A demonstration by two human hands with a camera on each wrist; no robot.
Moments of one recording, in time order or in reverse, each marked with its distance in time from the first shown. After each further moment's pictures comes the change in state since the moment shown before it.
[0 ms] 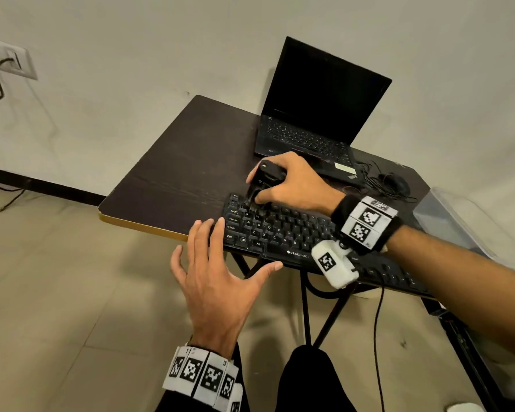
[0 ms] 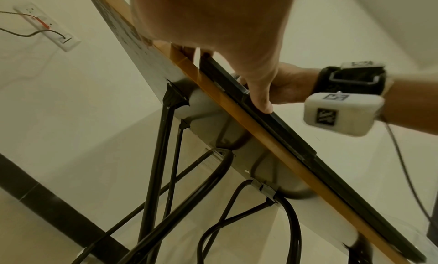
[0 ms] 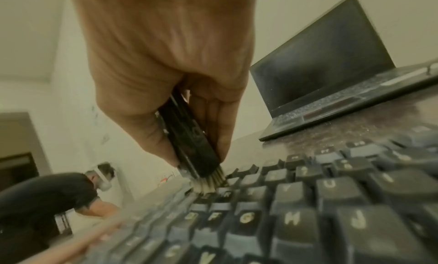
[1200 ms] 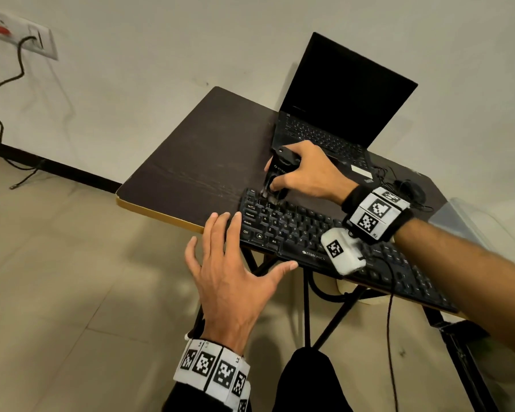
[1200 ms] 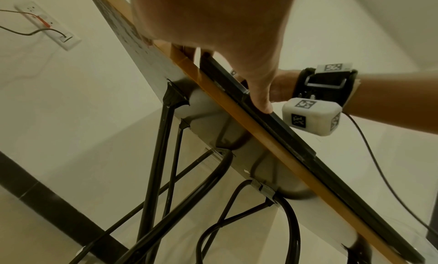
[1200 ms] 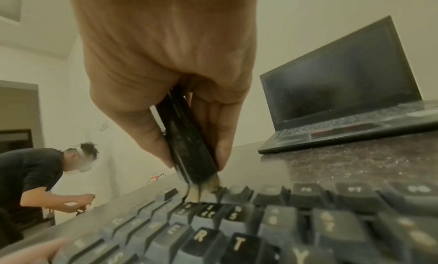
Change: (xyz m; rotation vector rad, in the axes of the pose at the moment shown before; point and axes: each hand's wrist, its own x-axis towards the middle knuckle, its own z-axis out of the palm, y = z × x) left_hand -0.001 0.008 0.000 0.003 -0.059 0.008; right_hand 0.021 0.007 -0.005 -0.125 0.027 0.003
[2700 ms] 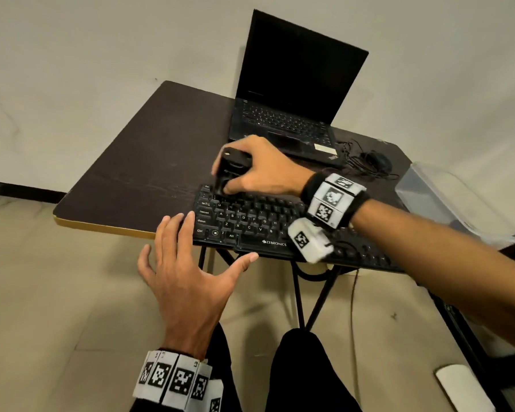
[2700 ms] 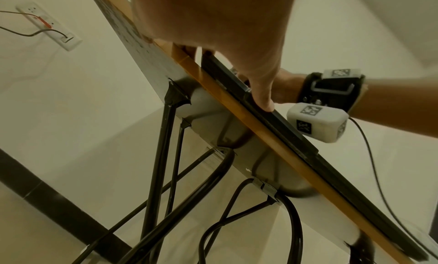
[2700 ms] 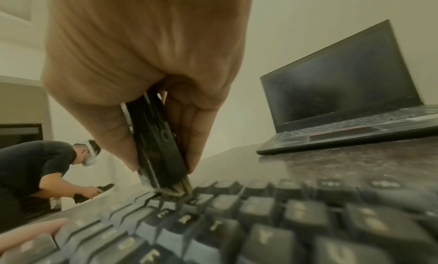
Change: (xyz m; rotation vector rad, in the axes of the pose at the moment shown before) left_hand -0.001 -0.003 0.004 0.042 0.065 0.039; right_hand -0.016 0.011 -0.003 0.116 -0.100 -0.163
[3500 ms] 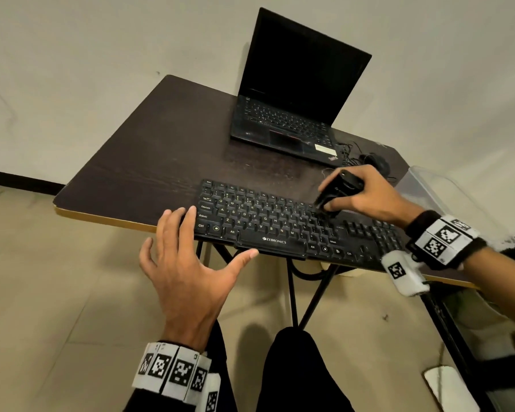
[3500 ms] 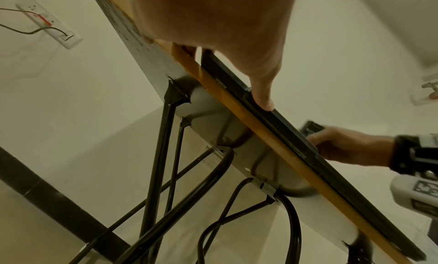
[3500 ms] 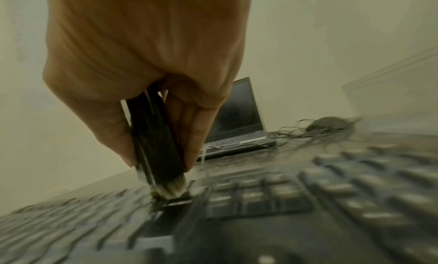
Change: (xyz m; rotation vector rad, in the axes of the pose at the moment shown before) left_hand -0.001 0.000 0.002 -0.034 0.018 -0.003; right_hand -0.129 0.082 -0.079 -0.017 0.096 0.266
